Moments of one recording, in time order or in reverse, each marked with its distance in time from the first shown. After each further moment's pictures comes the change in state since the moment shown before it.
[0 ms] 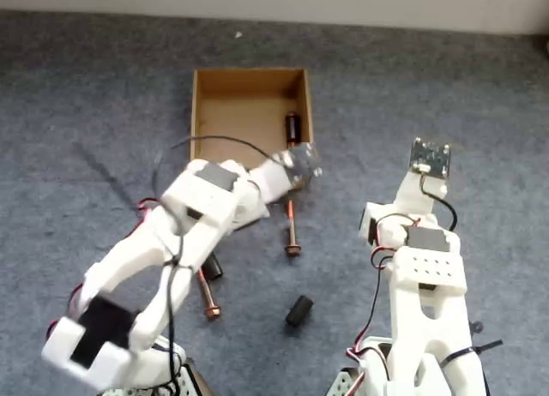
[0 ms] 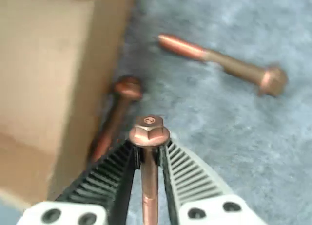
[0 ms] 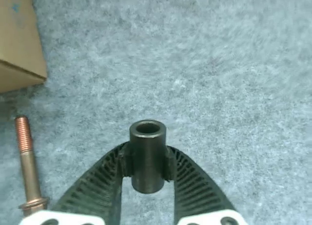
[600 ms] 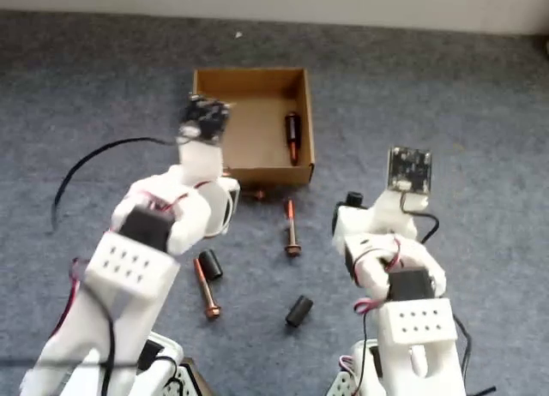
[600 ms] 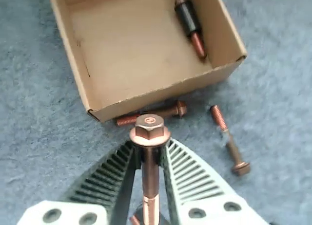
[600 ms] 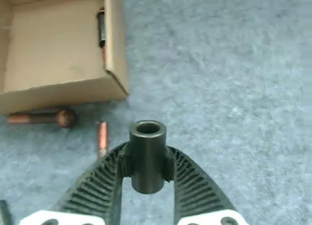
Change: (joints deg) left arm -4.0 -37.4 11.4 2.6 44.7; right arm -12.0 -23.5 7.2 1.9 -5.3
